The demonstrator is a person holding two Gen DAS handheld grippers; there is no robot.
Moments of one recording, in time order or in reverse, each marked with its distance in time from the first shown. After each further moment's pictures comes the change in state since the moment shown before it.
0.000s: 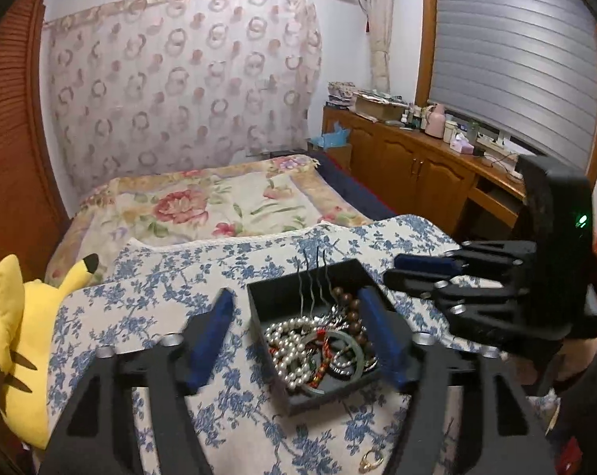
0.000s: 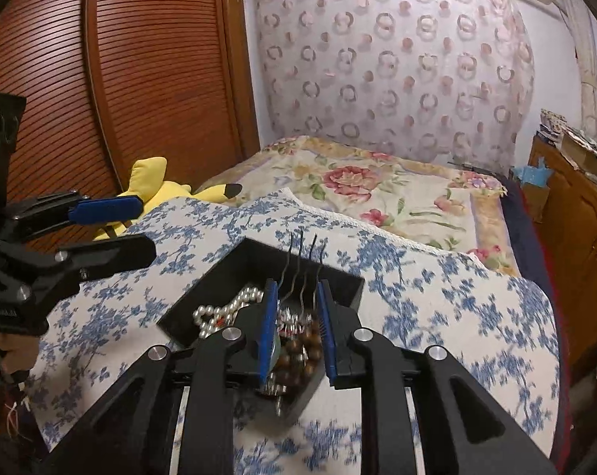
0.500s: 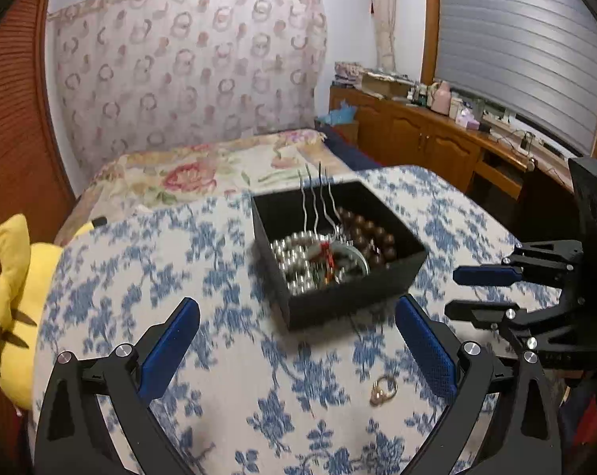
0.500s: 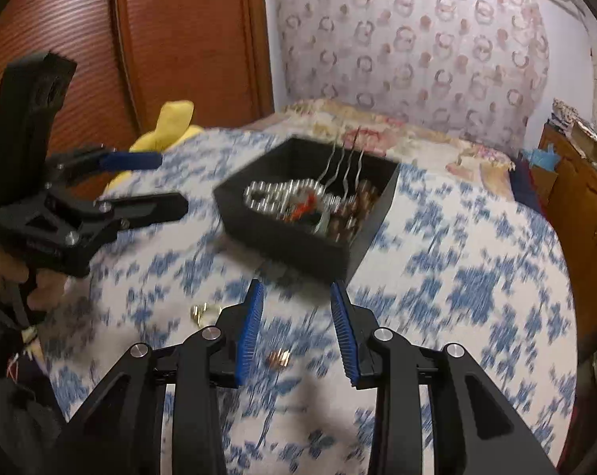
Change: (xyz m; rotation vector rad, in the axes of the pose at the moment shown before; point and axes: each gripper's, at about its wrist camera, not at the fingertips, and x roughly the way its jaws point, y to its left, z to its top) left arm -0.004 -0.004 -0.075 -0.003 0.076 0.035; right arm -0.017 0.037 -0.090 -0.062 0.142 0.027
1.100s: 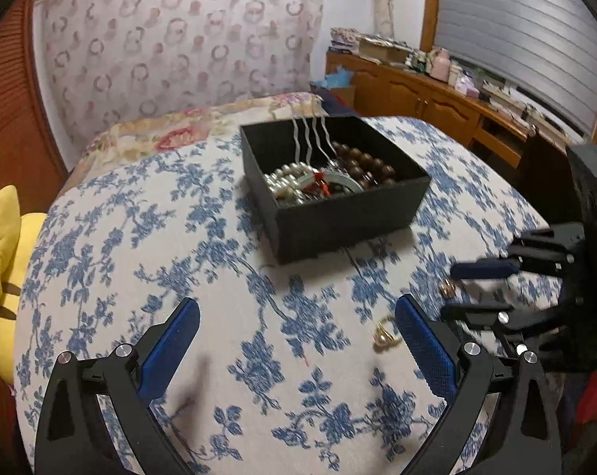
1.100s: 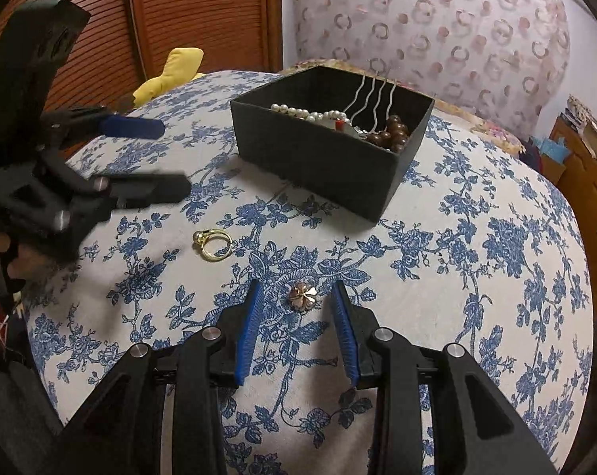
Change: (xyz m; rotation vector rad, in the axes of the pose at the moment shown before) left arm 0.017 -0.006 -0.033 0.018 0.128 -0.024; right arm 0.023 0.020 -0.023 -0.072 0.117 -0.012
